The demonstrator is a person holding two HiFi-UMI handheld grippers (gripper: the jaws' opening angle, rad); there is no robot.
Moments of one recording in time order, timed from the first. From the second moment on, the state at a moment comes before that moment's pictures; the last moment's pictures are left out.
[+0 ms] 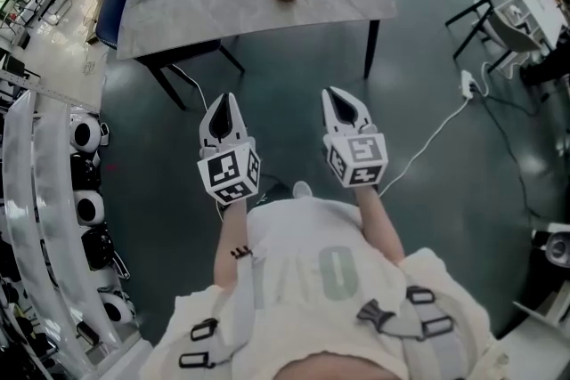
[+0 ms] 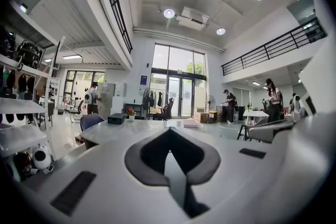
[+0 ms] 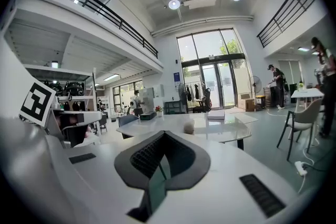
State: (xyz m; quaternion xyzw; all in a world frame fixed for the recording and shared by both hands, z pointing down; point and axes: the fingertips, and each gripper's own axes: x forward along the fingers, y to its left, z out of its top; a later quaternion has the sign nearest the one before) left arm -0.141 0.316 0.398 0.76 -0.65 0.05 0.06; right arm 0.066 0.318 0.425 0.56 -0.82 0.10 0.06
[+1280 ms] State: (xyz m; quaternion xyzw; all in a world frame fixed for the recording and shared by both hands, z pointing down) left arm -0.195 0.025 0.417 0.75 -0.66 0.05 0.09; right arm 0.022 0.023 0.430 0.55 -0.83 0.09 0.08
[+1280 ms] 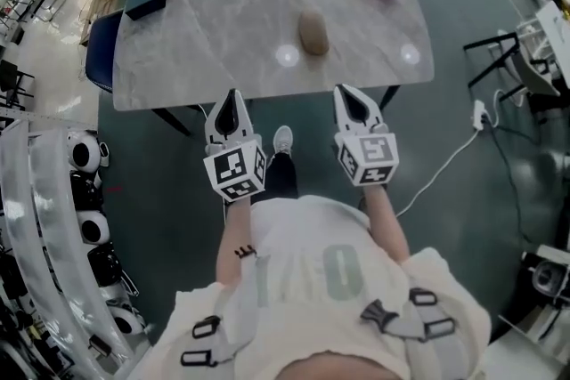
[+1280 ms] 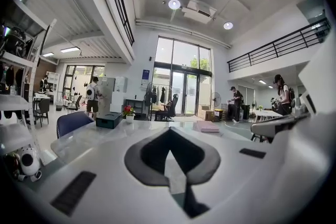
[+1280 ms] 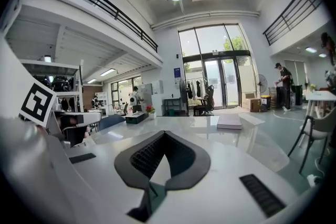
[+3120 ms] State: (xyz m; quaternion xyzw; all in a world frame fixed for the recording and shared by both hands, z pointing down) left arm -0.206 -0.216 0.436 0.71 -0.69 0.09 0.14; right arm 0.038 -0.222 0.450 0.56 -0.81 0.16 0.09
